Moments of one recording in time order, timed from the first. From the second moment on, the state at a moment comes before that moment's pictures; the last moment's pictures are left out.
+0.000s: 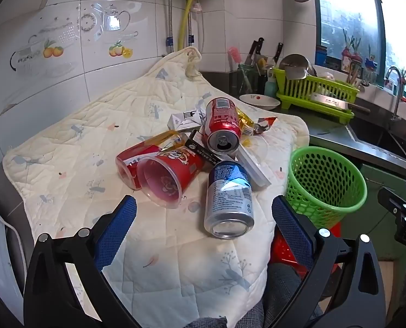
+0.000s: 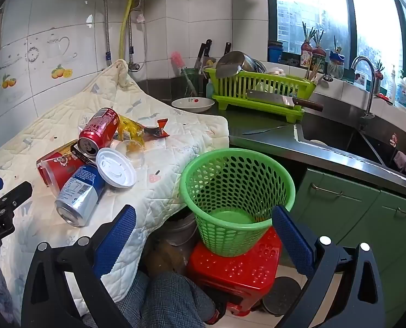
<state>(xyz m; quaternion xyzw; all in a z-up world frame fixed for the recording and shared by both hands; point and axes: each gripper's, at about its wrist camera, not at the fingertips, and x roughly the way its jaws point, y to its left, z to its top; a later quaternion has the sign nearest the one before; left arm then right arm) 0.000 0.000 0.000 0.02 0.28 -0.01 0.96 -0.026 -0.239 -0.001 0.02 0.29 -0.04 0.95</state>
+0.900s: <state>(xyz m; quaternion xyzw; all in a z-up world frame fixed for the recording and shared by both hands) 0.002 0.003 -0.003 0.01 0.29 0.00 0.96 -0.027 -0.238 -0.005 0.02 0.30 -0.04 0.95</state>
